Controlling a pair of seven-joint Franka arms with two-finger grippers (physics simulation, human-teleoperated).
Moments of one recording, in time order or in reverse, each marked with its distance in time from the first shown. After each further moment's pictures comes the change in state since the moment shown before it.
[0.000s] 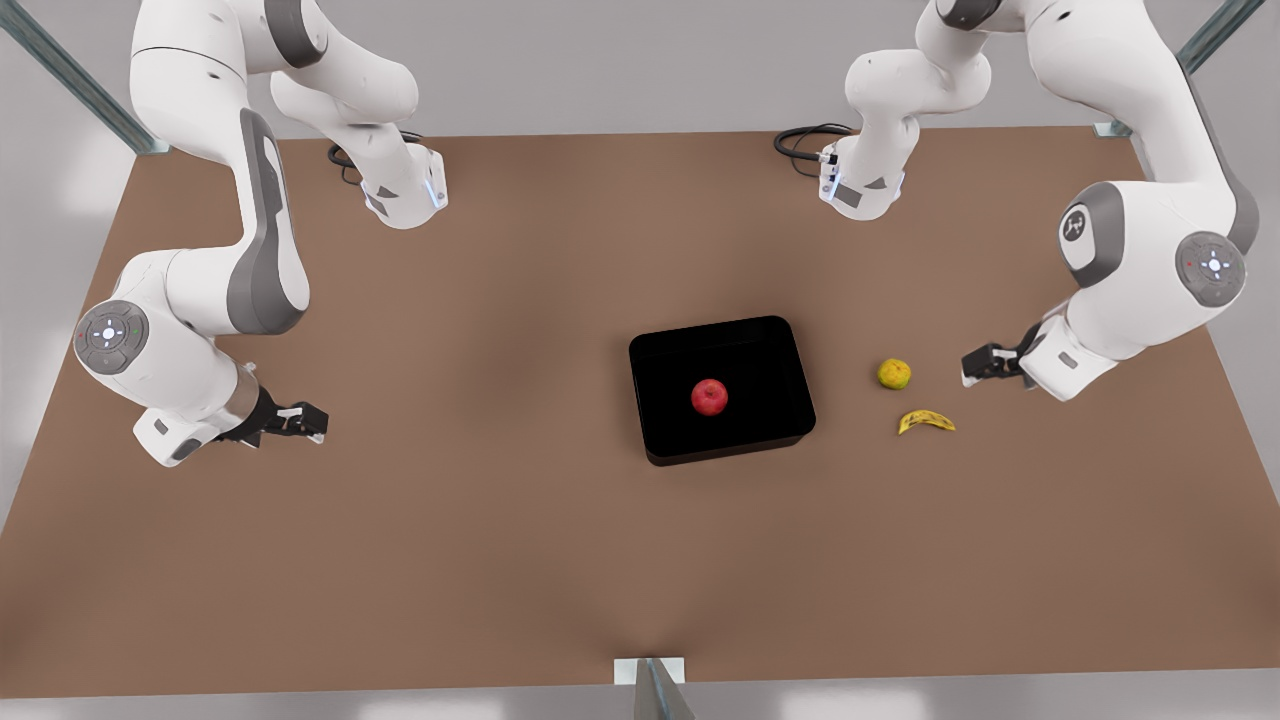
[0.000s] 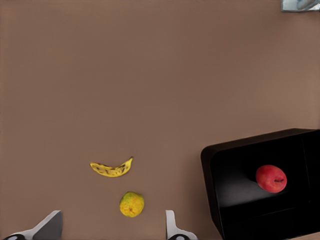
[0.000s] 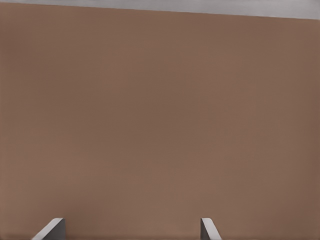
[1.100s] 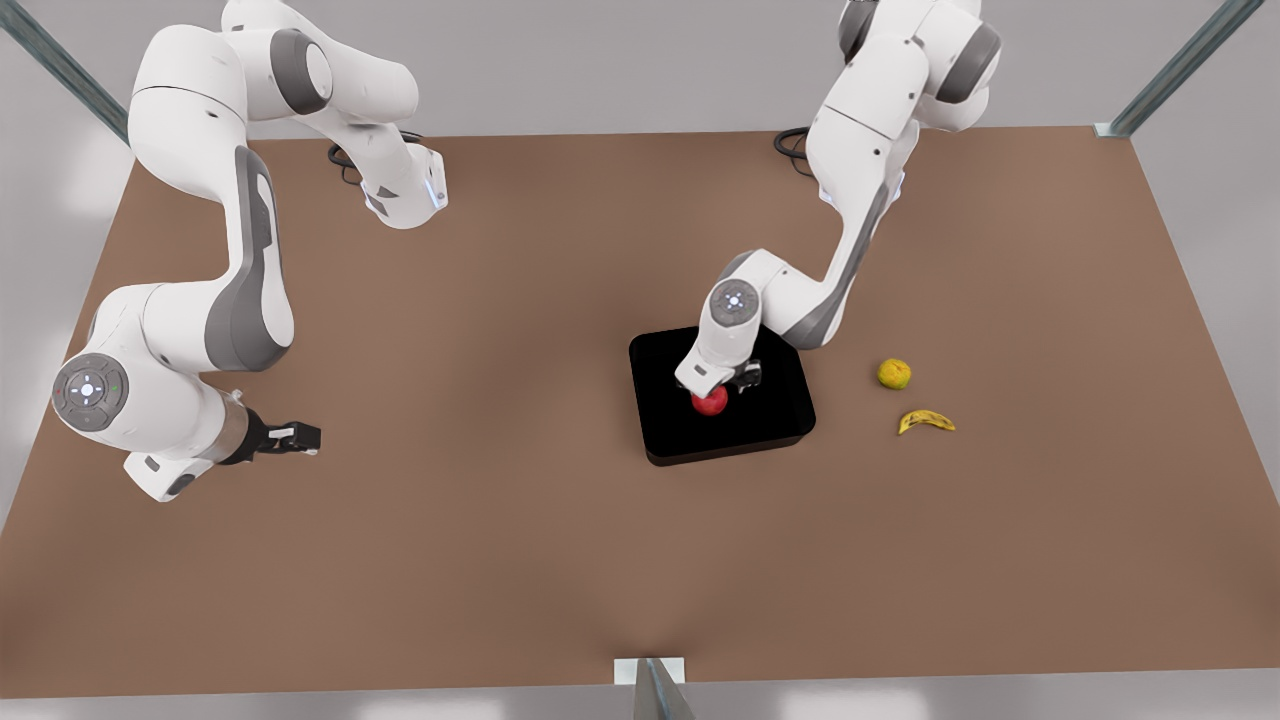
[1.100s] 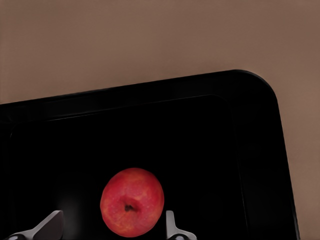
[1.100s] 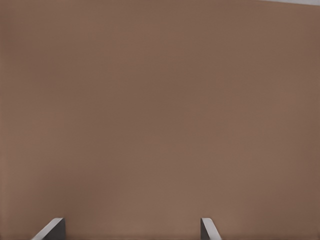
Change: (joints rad) left arm -0.629 0.300 -0.011 -0.314 0.144 0.636 -0.757; right arm 0.000 0.183 -0.002 0.293 -0.010 -0.226 -0.041
